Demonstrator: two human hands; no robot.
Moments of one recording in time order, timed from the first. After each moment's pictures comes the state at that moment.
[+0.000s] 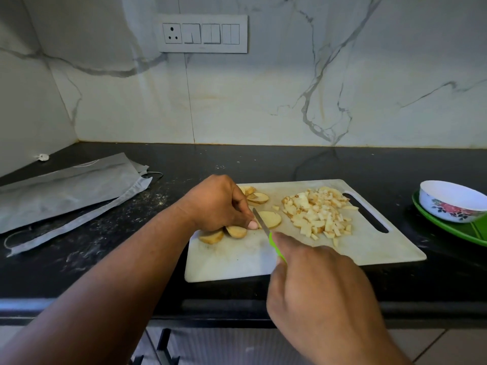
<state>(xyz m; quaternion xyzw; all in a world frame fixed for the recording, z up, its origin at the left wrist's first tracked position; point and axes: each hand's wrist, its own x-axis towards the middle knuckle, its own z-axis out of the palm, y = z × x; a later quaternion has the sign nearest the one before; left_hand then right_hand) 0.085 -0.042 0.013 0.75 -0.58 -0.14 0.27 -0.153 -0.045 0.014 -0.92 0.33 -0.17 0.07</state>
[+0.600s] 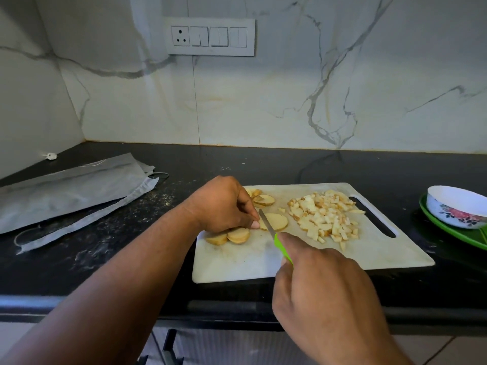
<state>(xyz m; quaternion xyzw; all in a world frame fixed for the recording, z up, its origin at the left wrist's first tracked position) 0.089 -0.041 0.013 0.76 -0.59 -0.11 0.25 -0.145 -0.042 0.013 -0.92 0.33 -0.20 0.07</state>
